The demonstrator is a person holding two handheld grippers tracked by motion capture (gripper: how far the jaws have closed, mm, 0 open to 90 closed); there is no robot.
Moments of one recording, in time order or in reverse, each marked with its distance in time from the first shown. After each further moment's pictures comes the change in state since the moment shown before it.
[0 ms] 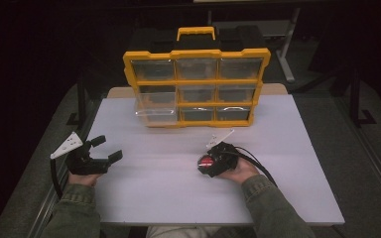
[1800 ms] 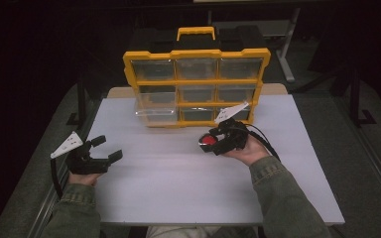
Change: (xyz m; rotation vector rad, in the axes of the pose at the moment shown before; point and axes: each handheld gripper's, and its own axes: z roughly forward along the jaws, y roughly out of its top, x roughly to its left) left arm 0.001 0.000 0.001 -0.001 -0.002 -0.016; right arm -0.015 0.053 -0.072 -0.126 0.021 0.001
